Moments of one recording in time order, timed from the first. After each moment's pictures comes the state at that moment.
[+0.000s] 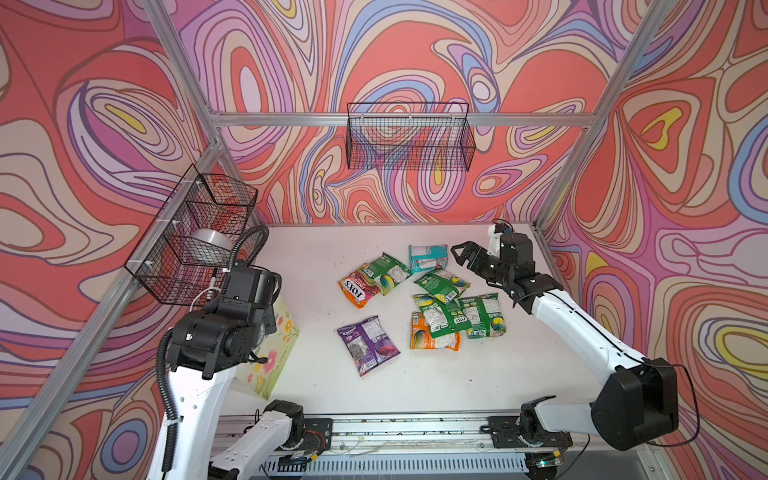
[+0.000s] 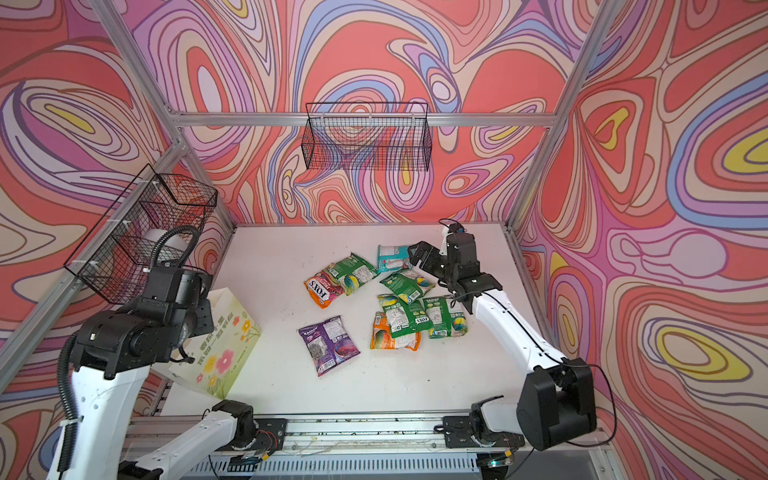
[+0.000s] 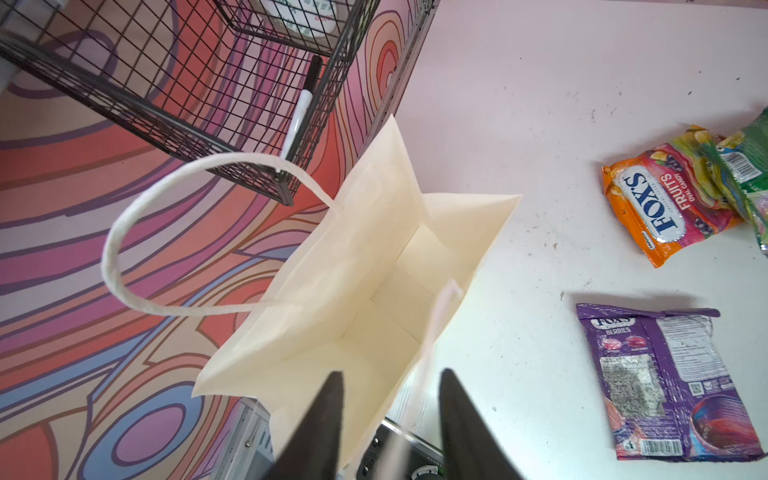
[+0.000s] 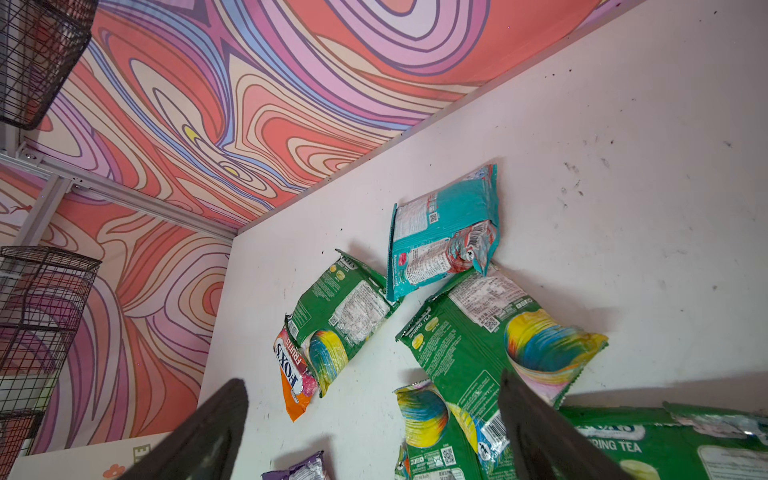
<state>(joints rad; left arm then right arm) -0.22 0.98 1.51 -1.55 -0.57 -0.40 0.24 1.34 1.05 -0.21 -0.21 0.68</state>
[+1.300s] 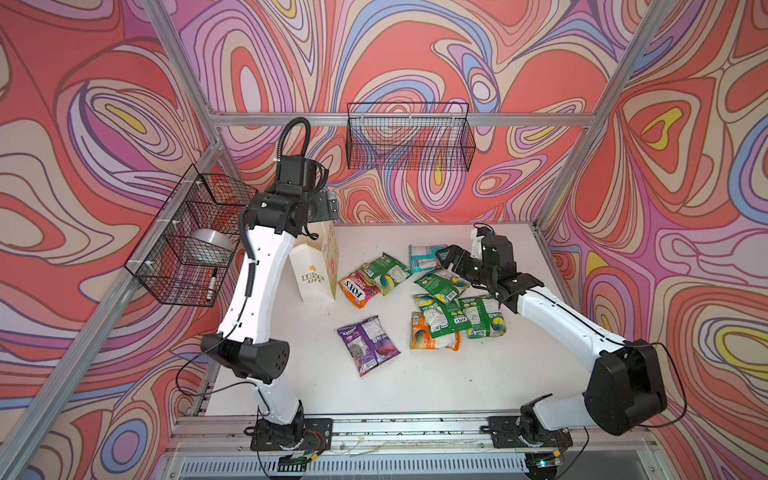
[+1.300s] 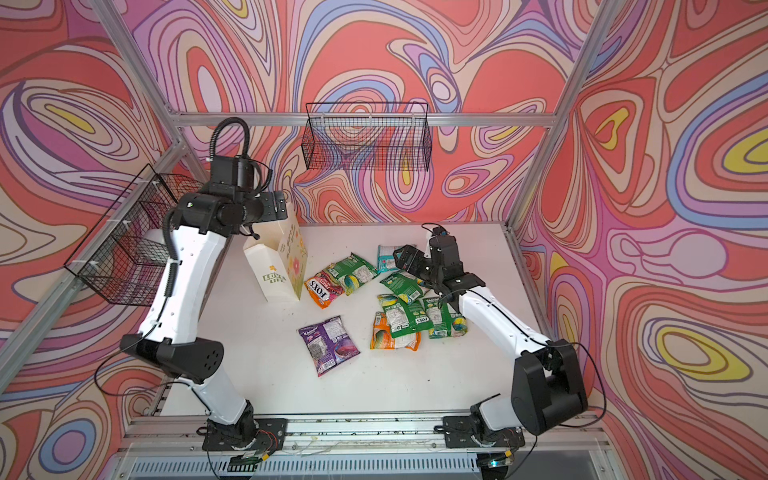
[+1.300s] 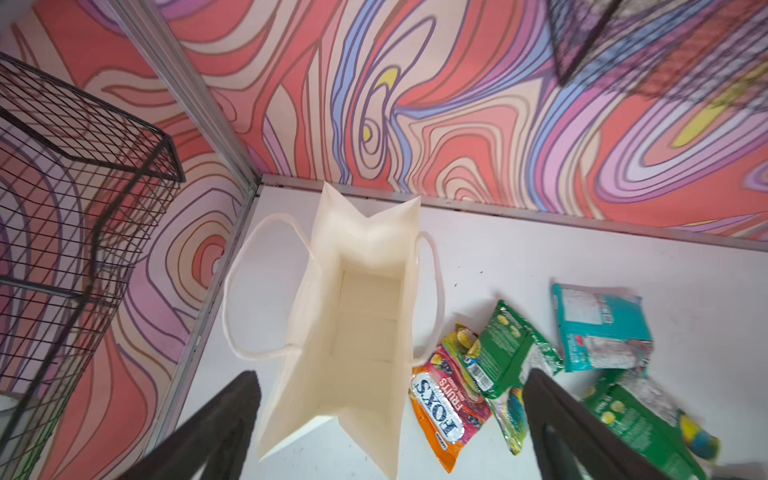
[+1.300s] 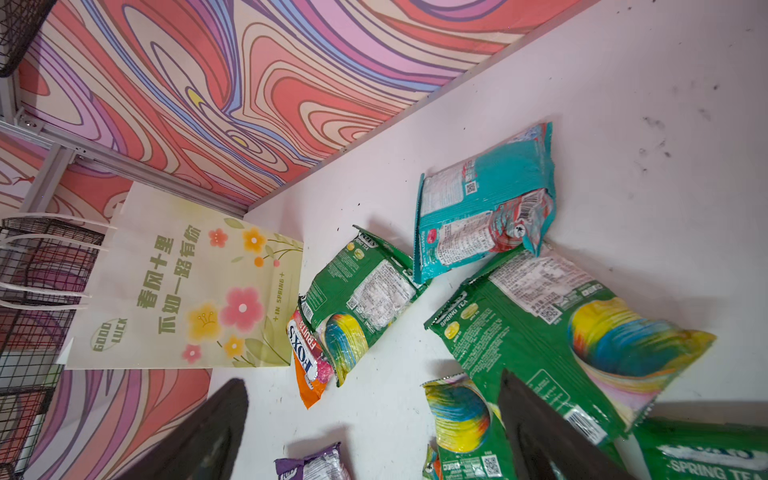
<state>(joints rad) -0.22 1.66 2.22 -1.17 -0.25 -0.28 0.34 1.41 1.06 -0.15 -0.18 0.72</state>
